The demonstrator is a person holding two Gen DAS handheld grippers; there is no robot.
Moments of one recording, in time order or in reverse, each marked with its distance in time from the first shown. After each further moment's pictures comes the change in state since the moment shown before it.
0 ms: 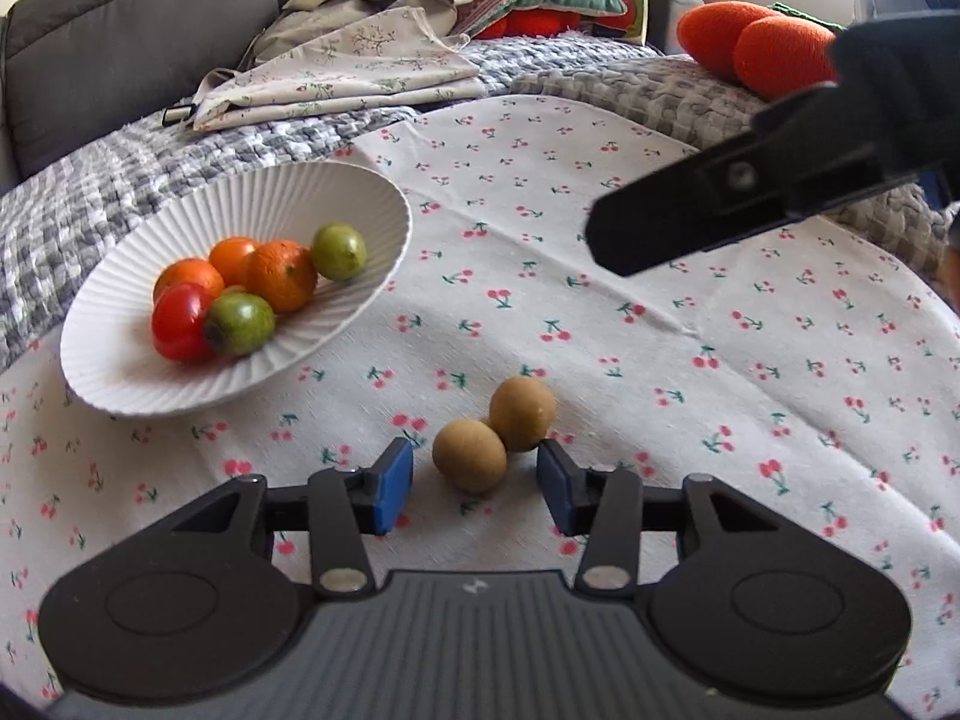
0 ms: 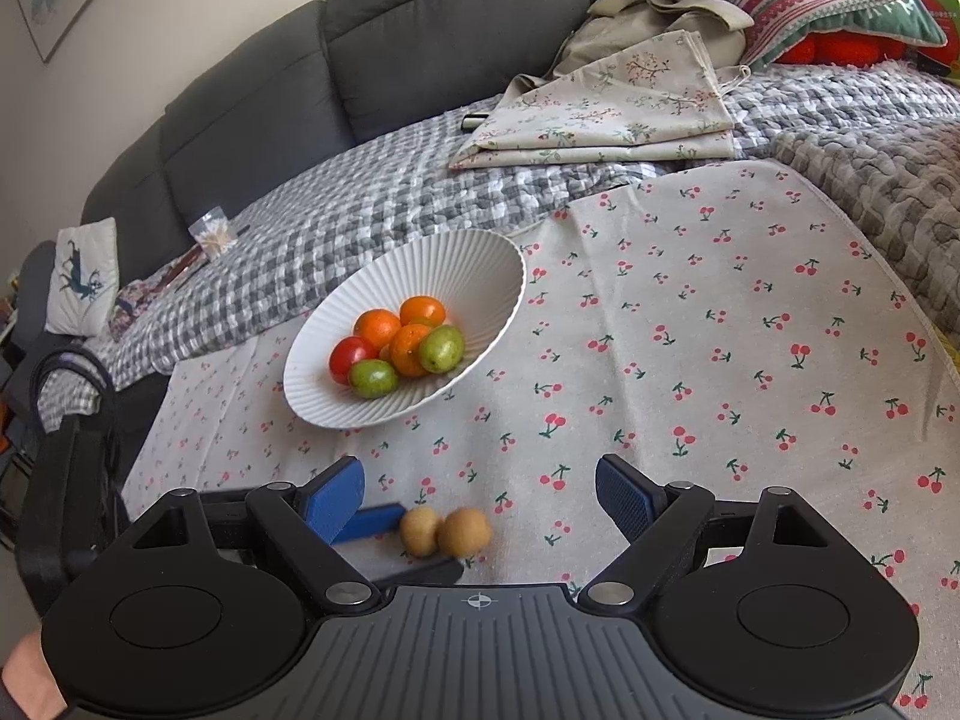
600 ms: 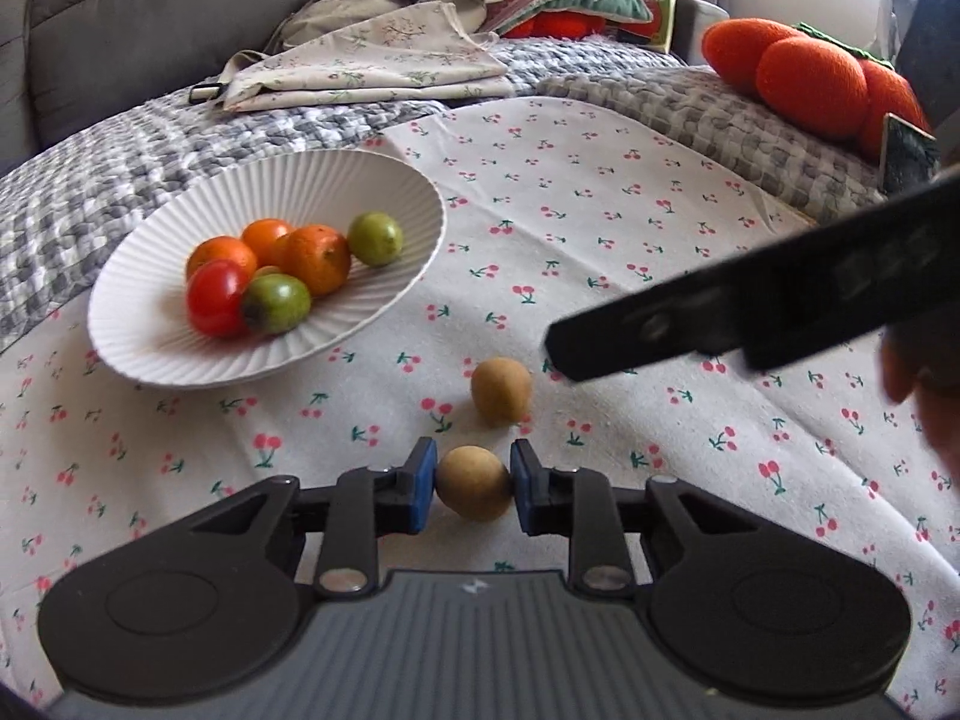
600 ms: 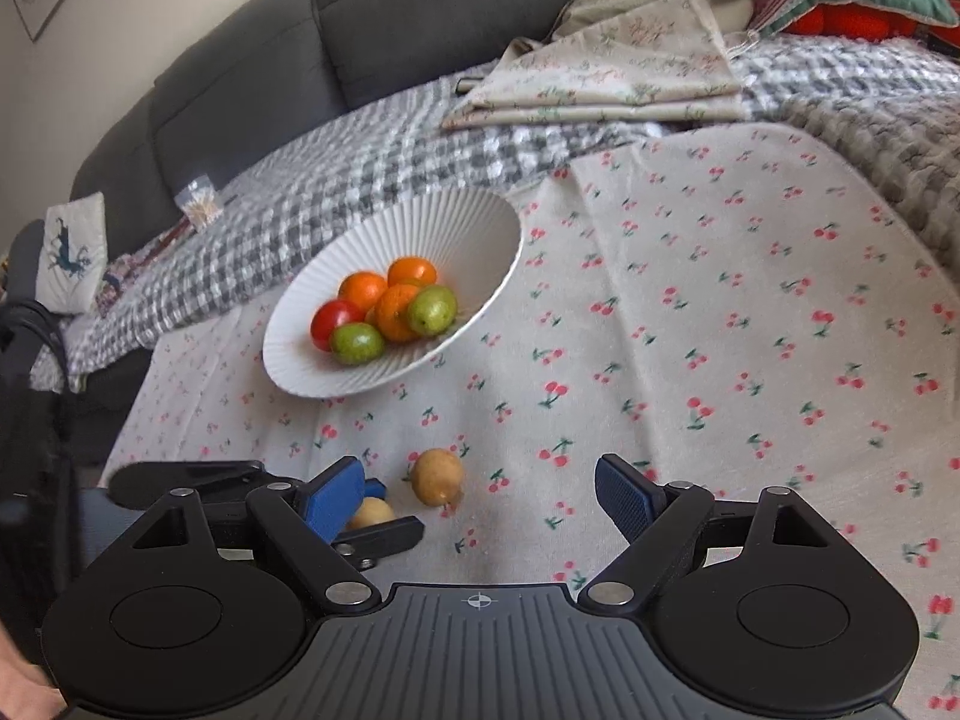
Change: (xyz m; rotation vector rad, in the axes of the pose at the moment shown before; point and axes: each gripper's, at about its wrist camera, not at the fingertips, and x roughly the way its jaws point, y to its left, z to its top) left arm -0.016 0.010 -0.002 -0.074 0.022 0.009; right arm 0.034 0.005 -0.009 -0.018 0.065 -0.004
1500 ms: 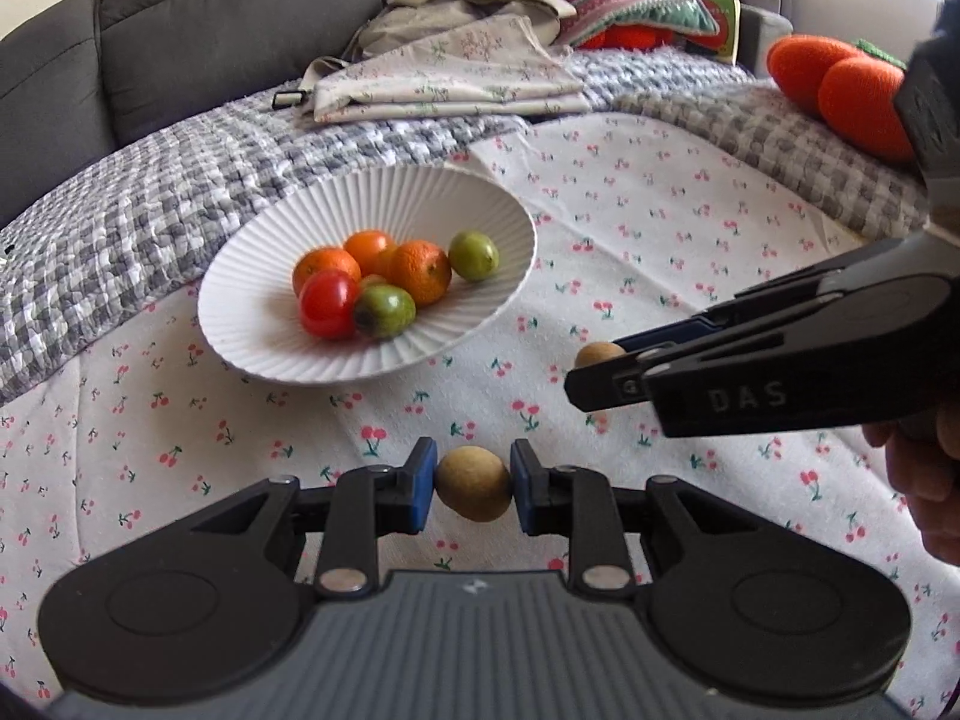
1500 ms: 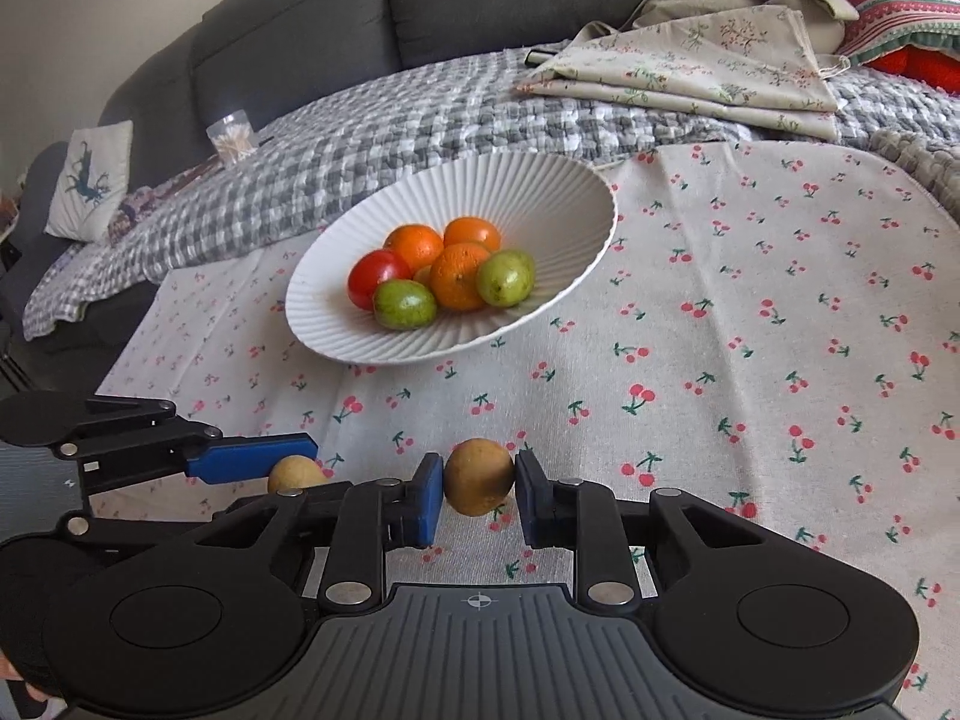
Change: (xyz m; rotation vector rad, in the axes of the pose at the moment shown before) left arm -0.027 0.009 0.005 -0.038 -0.009 0.143; right arm 0.027 0.029 -0.003 -0.130 0.002 -0.002
